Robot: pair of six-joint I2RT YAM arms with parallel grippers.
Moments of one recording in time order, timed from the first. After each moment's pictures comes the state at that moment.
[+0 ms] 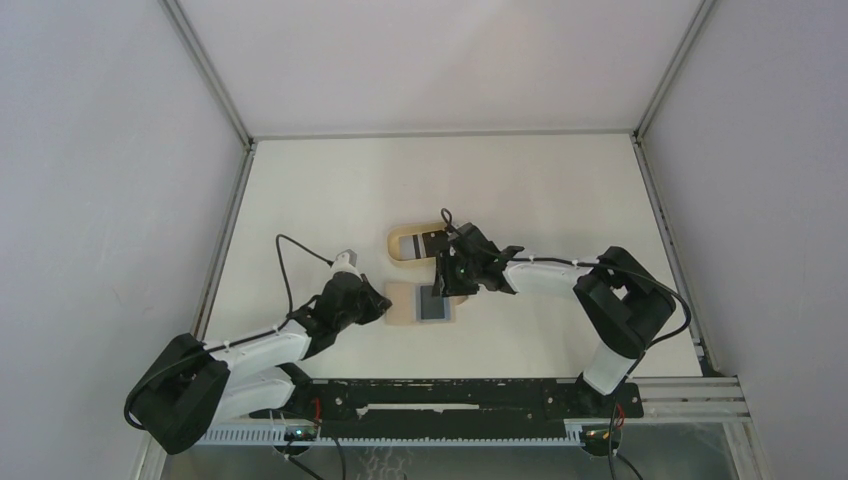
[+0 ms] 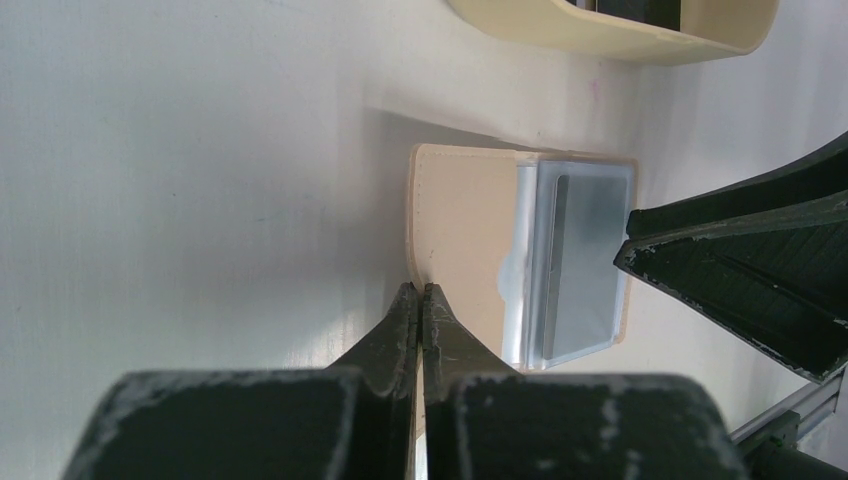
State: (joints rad) left arm -0.64 1.10 0.24 0.18 -0.10 -0.91; right arm 0.78 1.69 0.90 -0.14 -0.16 0.63
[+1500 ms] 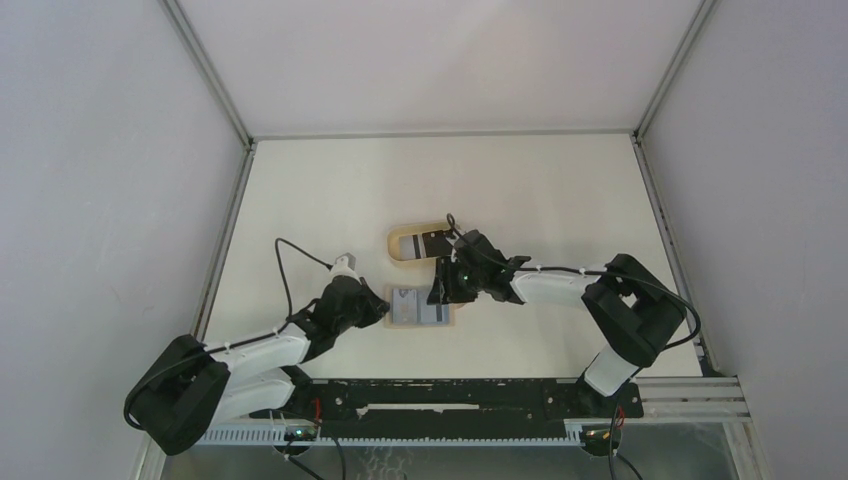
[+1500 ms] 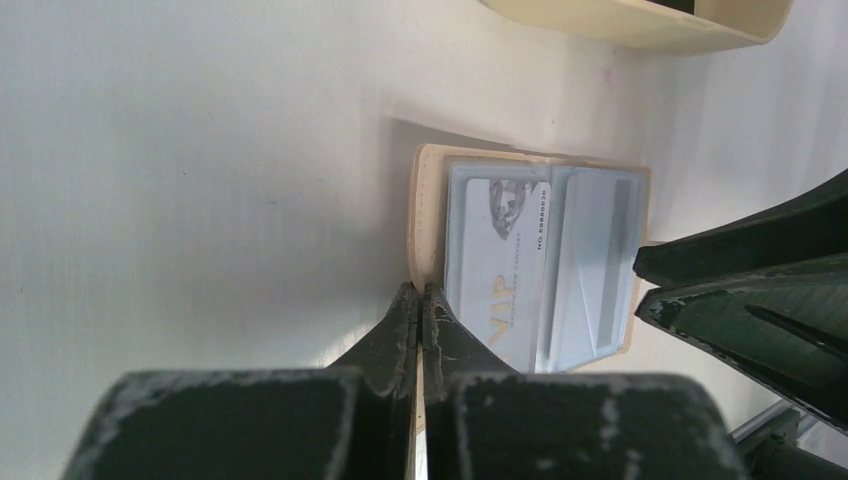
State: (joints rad) left arm -0.65 1.10 0.21 0.20 -0.11 -0.93; right arm 0.79 1.63 0.80 -0.01 -0.27 0.68
